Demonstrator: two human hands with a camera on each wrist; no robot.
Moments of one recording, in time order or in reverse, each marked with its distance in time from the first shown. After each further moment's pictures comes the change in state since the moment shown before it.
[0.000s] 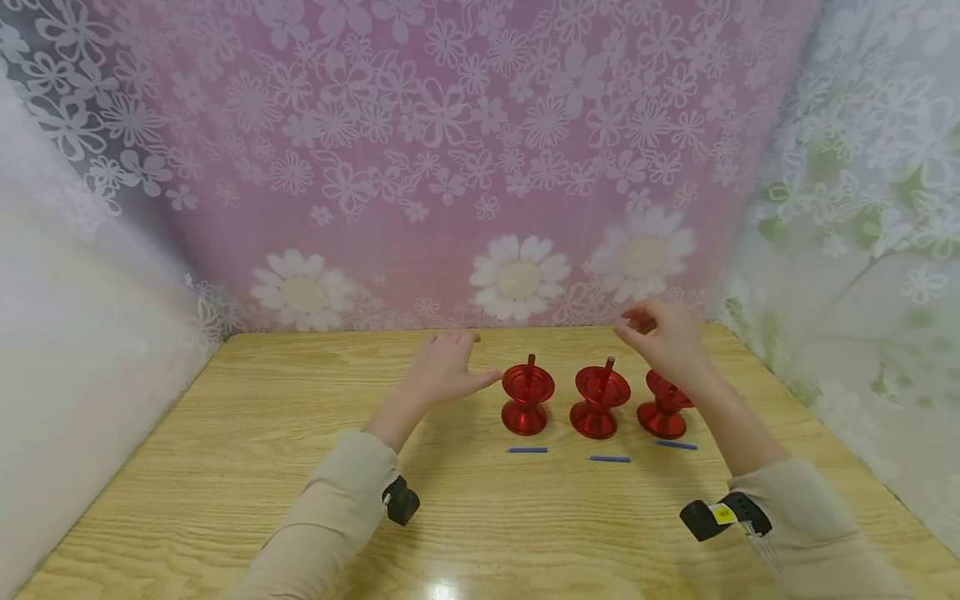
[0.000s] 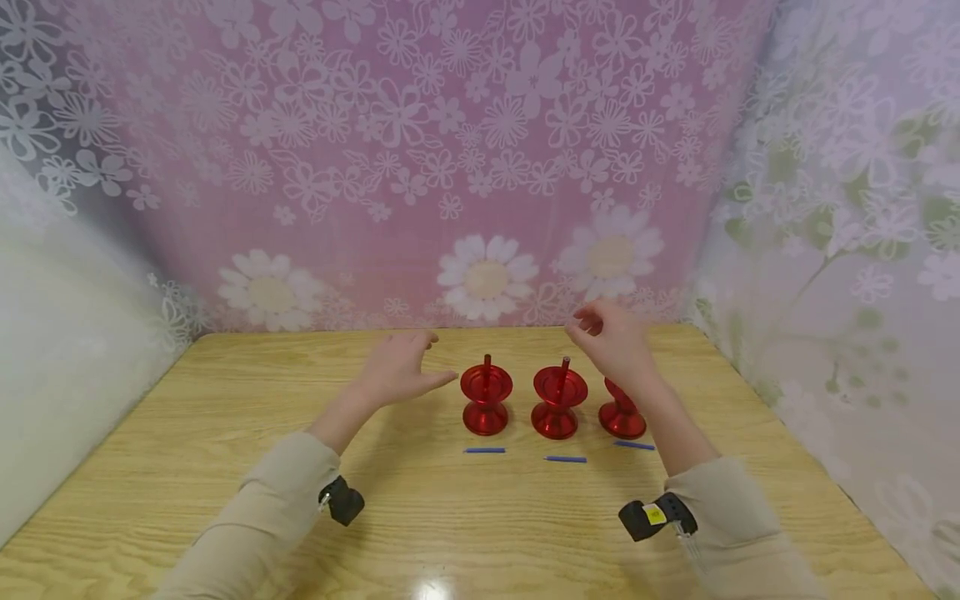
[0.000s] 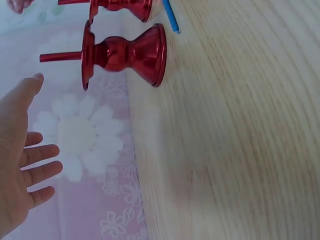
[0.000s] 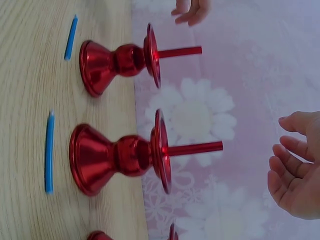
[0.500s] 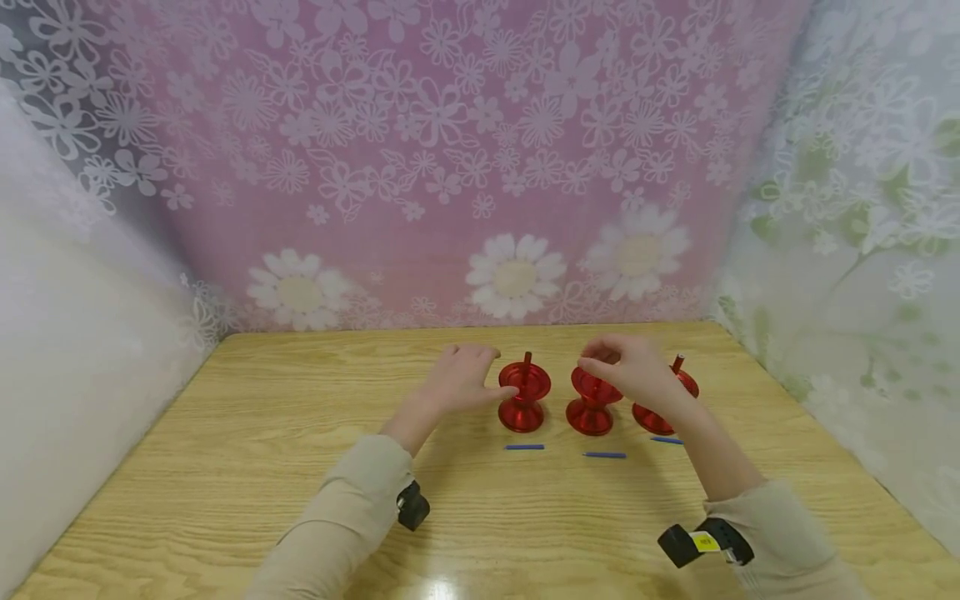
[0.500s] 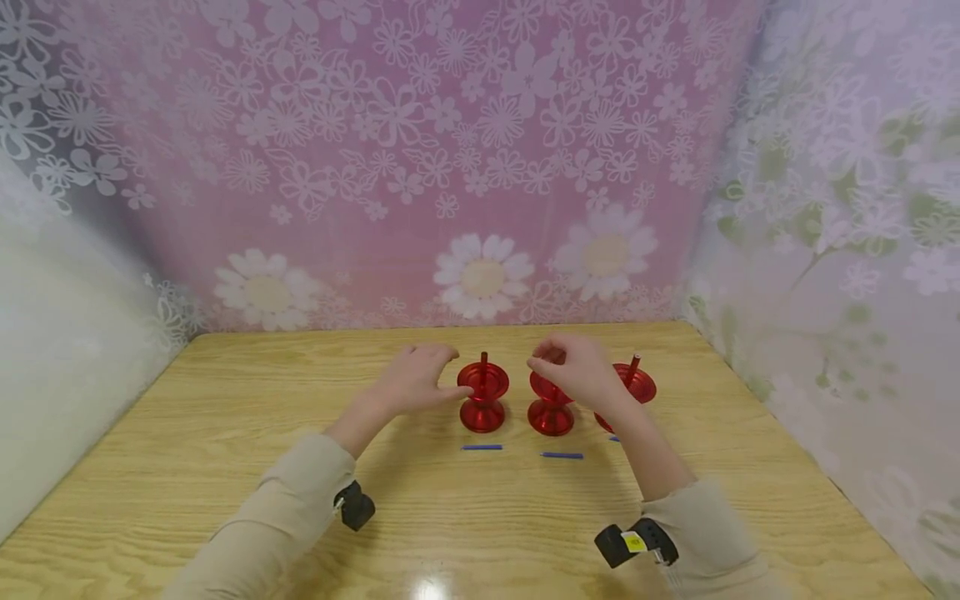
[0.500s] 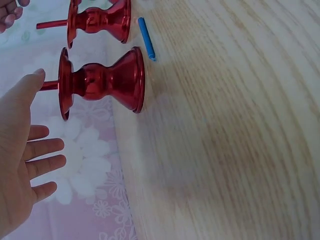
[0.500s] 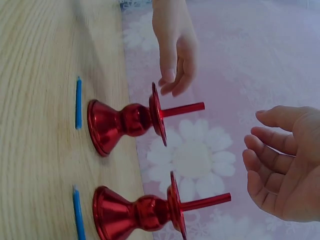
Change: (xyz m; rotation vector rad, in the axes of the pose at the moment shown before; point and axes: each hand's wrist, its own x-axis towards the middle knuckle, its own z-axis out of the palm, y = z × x) left_hand 0.002 0.020 0.016 0.023 -0.101 0.104; right_hand -0.023 -0.027 0.020 0.075 -0.235 0.040
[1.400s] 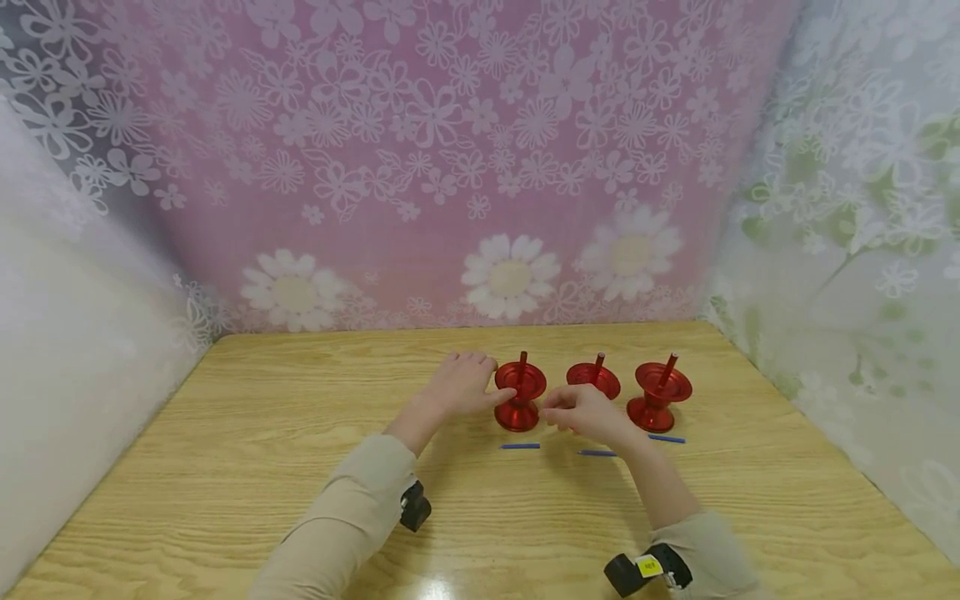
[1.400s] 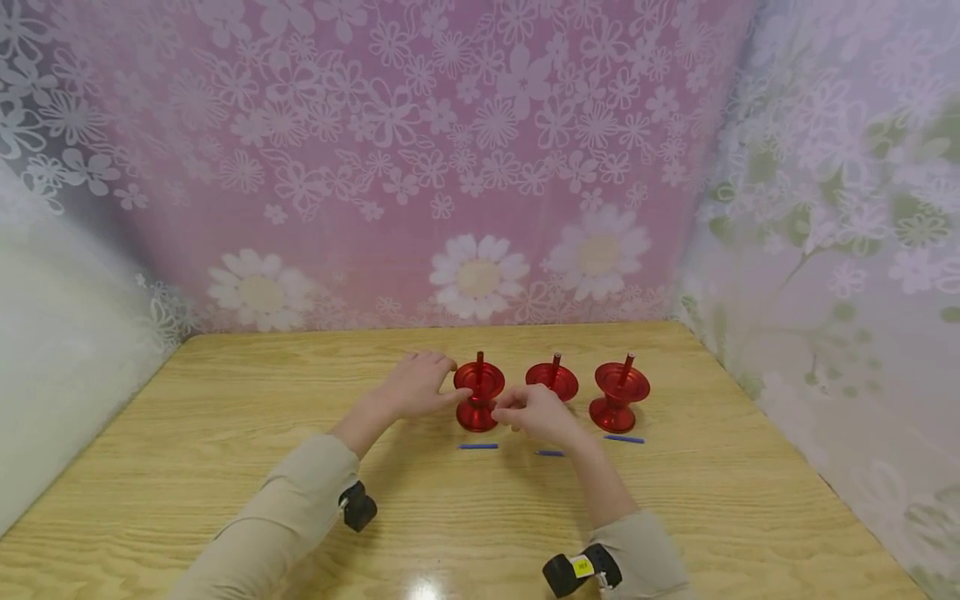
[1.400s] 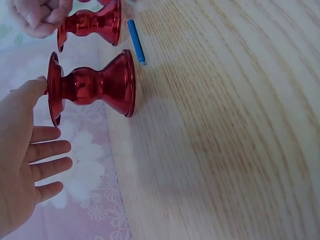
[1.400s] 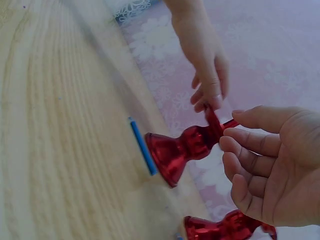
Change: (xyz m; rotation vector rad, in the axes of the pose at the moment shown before) left_hand 0.001 0.006 0.009 0.032 -0.051 -0.003; right_hand -0.006 0.019 0.068 0.280 -0.218 0.148
